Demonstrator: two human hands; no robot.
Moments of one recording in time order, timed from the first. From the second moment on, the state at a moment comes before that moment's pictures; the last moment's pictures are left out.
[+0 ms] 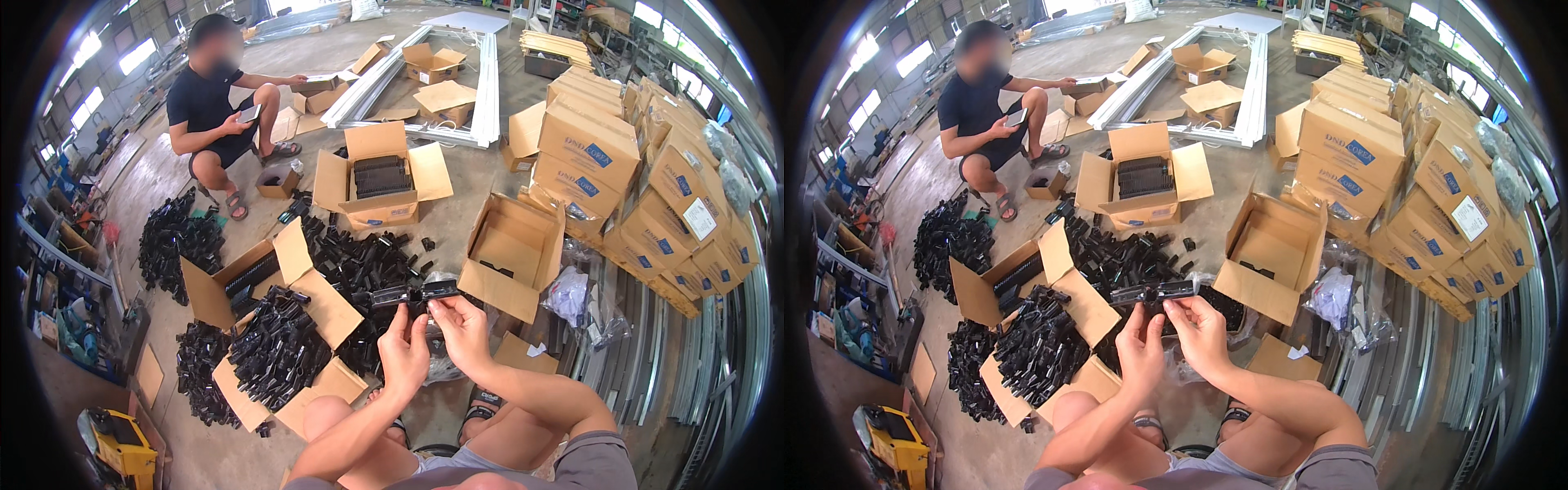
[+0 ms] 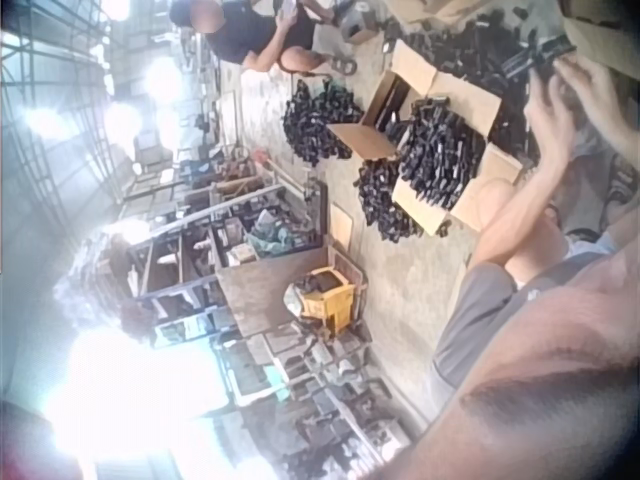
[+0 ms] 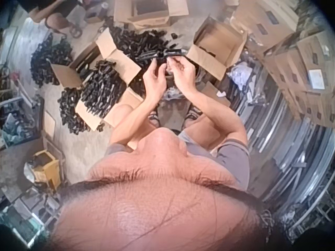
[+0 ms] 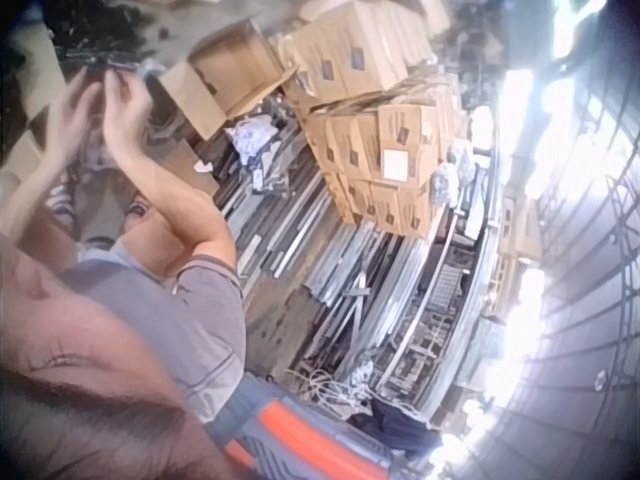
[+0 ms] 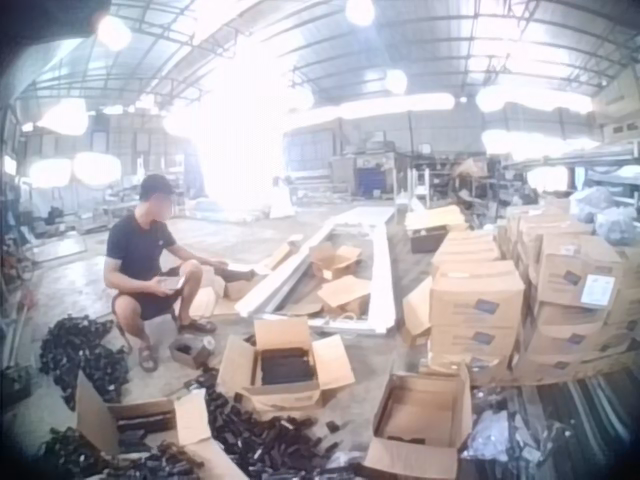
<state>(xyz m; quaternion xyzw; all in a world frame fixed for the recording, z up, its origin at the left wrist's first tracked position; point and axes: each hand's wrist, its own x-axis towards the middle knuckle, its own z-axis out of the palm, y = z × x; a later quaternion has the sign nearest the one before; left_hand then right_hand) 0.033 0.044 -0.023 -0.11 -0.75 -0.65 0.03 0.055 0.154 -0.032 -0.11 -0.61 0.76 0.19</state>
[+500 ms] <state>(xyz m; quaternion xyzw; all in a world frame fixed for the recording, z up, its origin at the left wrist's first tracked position) 0.030 0.044 -0.029 -0.11 -0.73 -0.67 0.03 0.060 0.149 -0.020 -0.11 -0.65 0.71 0.24</state>
